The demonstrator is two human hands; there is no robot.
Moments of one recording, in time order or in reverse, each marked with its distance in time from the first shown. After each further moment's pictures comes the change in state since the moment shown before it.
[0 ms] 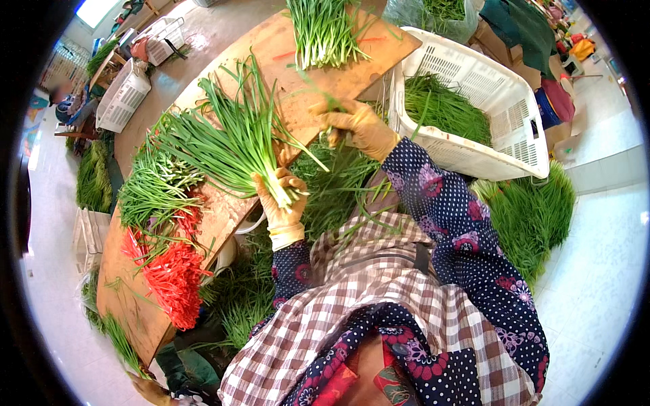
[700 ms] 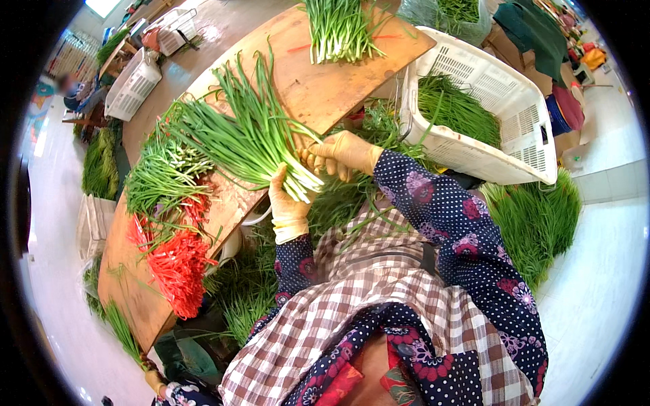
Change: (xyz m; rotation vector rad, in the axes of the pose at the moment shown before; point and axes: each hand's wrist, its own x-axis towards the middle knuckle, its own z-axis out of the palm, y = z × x) left_hand 0.000 0.003 -0.001 0.277 0.231 0.127; right_hand 0.003 0.033 0.023 -0.473 -0.140 0.455
